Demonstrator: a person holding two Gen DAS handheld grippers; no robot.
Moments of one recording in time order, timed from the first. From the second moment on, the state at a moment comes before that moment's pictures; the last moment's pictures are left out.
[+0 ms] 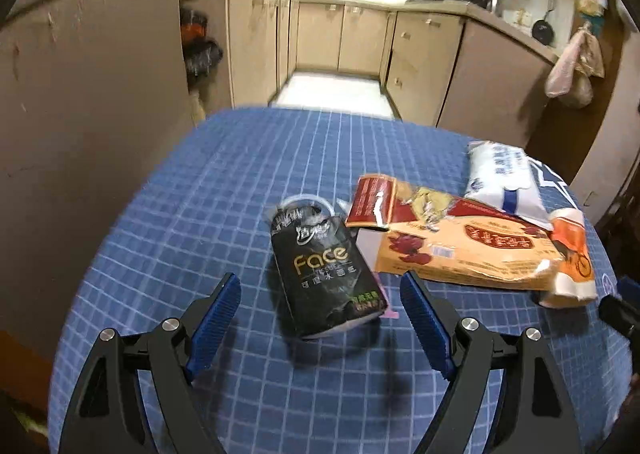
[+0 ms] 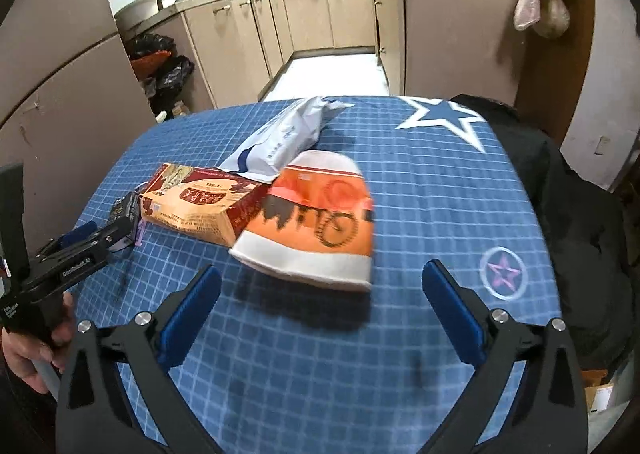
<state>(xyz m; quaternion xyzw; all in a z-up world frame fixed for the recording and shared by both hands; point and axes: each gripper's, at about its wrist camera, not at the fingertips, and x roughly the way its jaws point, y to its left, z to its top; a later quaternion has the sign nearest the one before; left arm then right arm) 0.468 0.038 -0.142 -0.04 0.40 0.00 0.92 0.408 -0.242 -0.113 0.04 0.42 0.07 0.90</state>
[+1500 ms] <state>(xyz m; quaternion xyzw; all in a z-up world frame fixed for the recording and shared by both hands) 0.331 0.045 -0.150 -0.02 0.41 -0.05 0.91 0.258 -0.253 -0.142 0.05 0.43 0.13 0.89</state>
